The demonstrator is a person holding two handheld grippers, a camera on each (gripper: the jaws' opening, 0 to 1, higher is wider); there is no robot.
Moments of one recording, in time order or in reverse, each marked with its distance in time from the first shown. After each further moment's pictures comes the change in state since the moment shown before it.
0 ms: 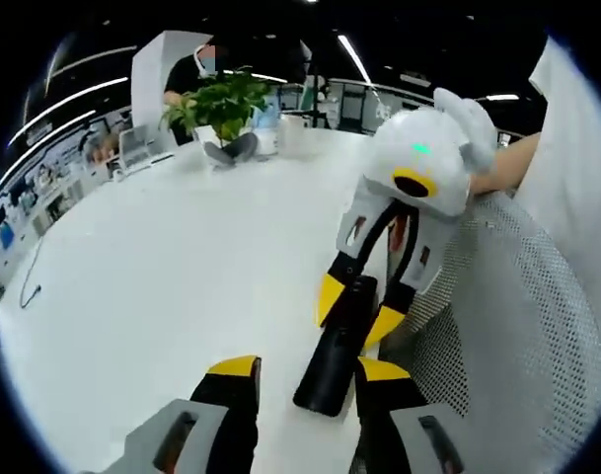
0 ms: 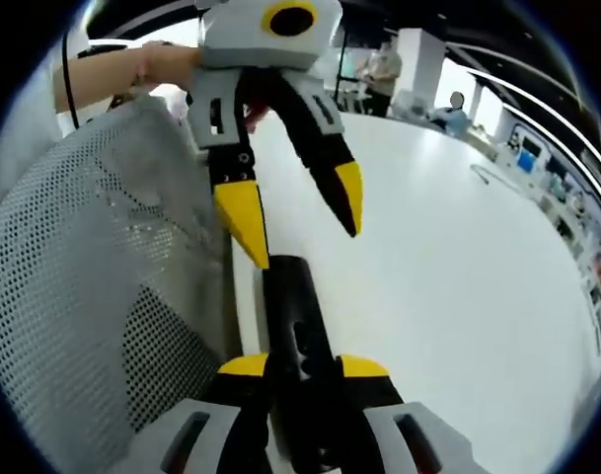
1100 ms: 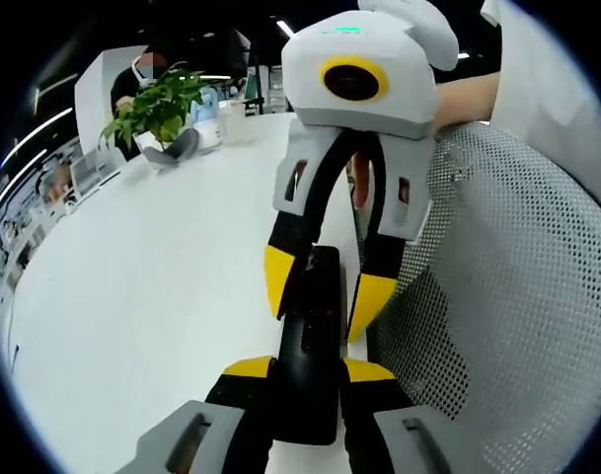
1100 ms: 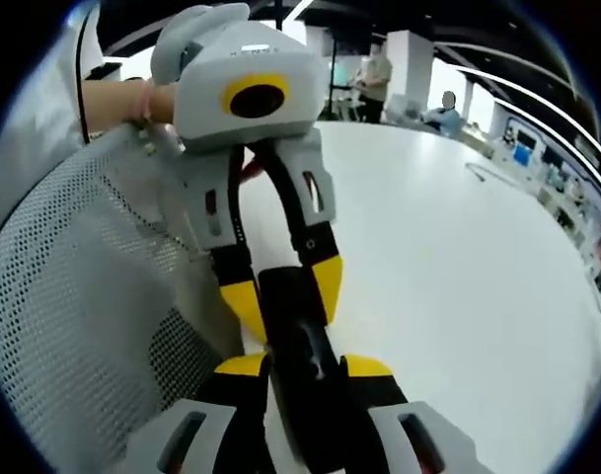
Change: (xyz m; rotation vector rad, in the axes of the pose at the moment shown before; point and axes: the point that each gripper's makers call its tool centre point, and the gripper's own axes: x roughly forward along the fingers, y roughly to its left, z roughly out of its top) left arm 0.058 -0.033 -0.030 0.223 0.116 -0.201; right arm -0.006 -0.002 0.004 0.044 -0.056 0.013
